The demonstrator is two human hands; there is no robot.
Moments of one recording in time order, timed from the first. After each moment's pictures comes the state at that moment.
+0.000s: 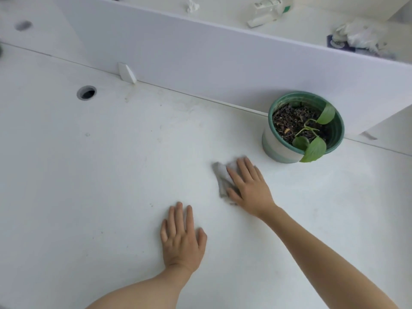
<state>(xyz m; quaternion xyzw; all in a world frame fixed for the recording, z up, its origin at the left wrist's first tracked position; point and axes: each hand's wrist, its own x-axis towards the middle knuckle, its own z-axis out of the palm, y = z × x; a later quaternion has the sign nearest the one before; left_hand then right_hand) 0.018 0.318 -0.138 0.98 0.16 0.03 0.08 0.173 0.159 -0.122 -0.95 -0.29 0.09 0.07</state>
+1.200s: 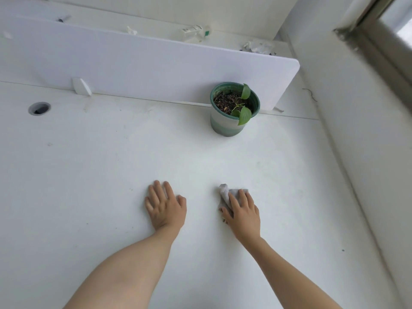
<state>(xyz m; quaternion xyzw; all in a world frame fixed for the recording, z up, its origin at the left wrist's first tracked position) 0.014 0.315 -0.115 0.97 0.15 -0.07 0.19 -0.020 0.135 -0.107 -1.00 0.06 0.02 0.07</state>
